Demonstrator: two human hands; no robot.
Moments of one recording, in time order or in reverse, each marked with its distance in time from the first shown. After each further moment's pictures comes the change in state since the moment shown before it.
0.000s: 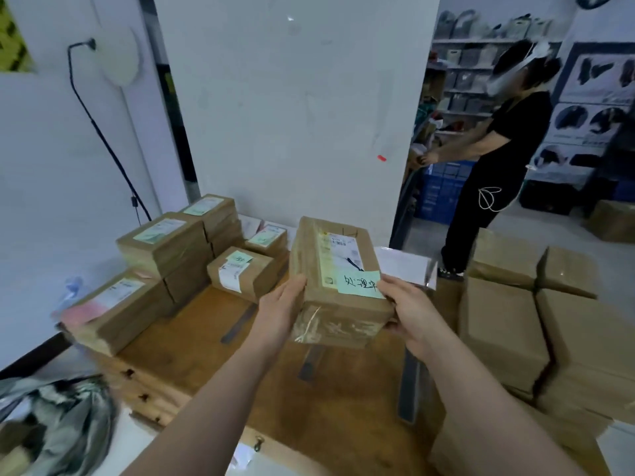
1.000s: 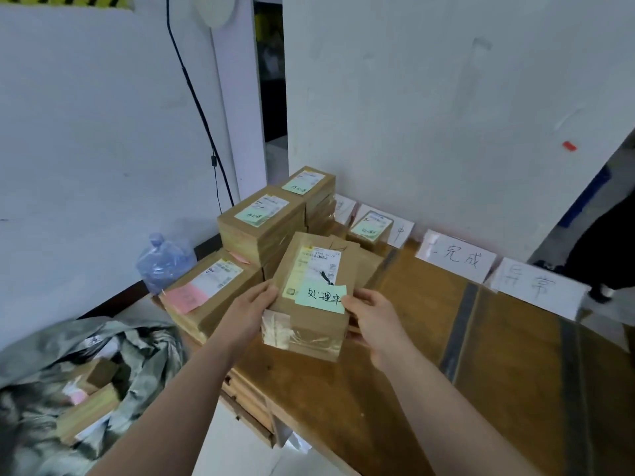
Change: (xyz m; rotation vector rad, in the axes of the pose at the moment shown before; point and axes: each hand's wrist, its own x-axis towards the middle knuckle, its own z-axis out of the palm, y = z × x) left_hand 0.103 -0.092 -0.291 0.019 0.271 -0.176; right_hand 0.094 0.061 0.306 -0.119 -0.155 0.233
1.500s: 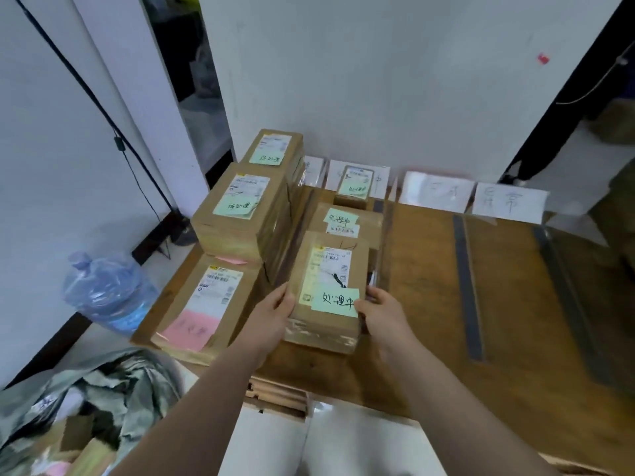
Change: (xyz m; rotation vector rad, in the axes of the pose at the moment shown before) left_hand 0.104 -0.046 -0.060 0.193 -0.436 -0.159; right_hand 0.049 0.053 0.100 0.123 0.376 0.184
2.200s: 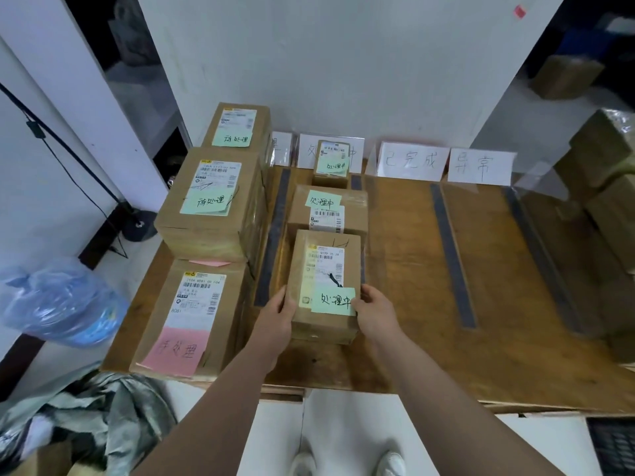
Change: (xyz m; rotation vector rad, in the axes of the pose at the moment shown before) left_hand 0.047 -0.028 0.006 0.088 -0.100 -0.070; right_hand 0.016 0.021 0.026 -0.036 0.203 0.059
